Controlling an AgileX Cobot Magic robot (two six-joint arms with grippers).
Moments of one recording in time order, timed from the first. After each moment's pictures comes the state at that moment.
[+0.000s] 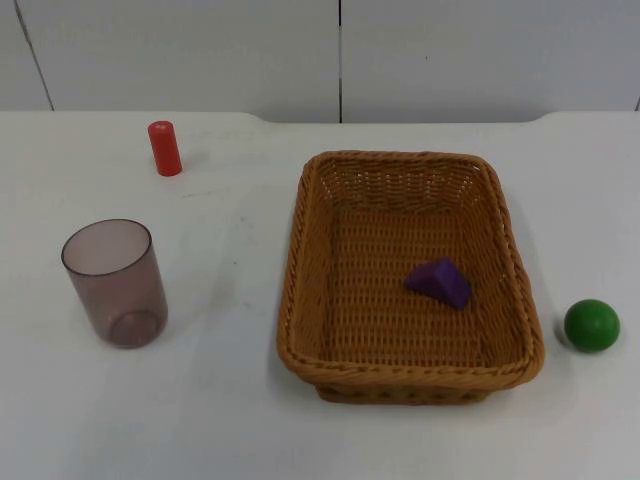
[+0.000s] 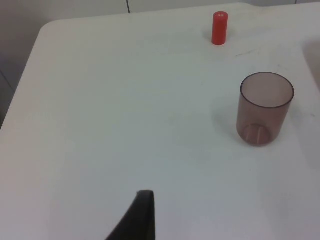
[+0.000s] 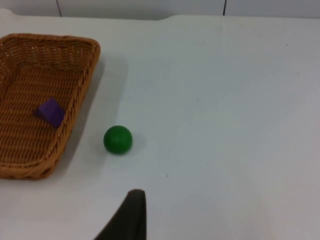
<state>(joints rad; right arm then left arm) 0.02 0.00 -0.52 -0.02 1.09 -0.02 -0.02 0.00 -0.50 0.00 1.08 0.04</state>
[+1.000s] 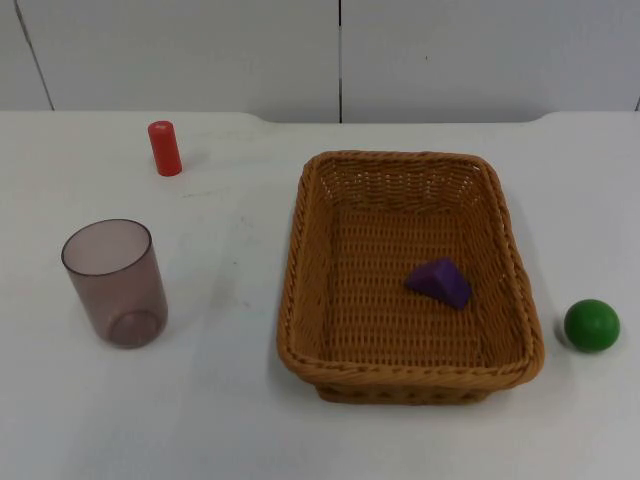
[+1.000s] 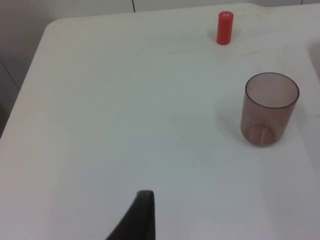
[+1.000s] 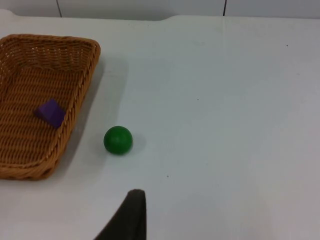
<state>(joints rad) 0.02 0.00 -0.52 -0.02 1.08 -0.02 0.00 0.00 -0.50 0.00 1.08 0.04</state>
